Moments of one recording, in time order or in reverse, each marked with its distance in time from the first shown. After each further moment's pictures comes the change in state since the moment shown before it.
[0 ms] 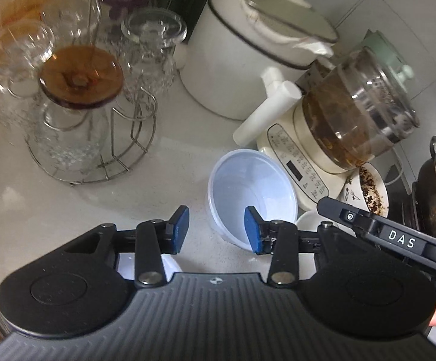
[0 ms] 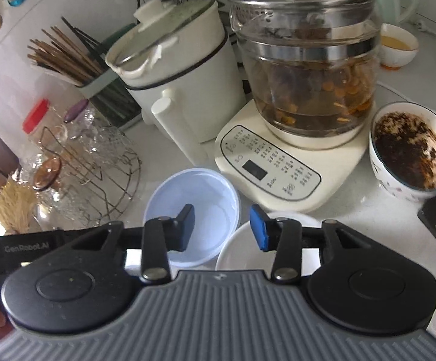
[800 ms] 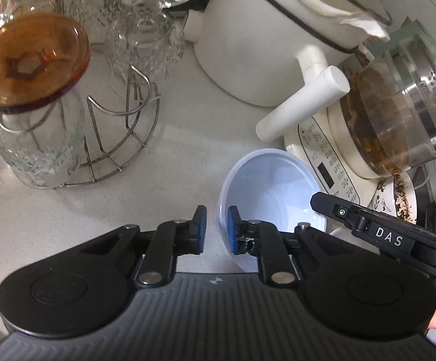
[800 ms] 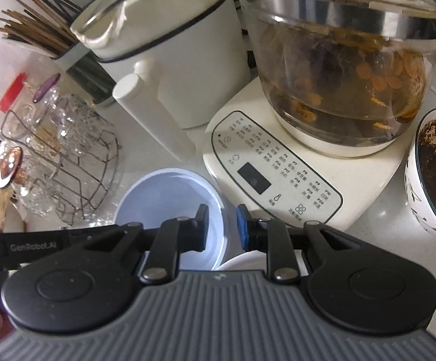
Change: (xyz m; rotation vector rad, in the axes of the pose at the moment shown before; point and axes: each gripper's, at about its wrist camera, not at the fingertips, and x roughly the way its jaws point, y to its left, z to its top) left arm 0.058 0.001 0.019 -0.055 0.100 0.074; right arm 0.069 -0.012 0.021 -0.044 0.136 0.009
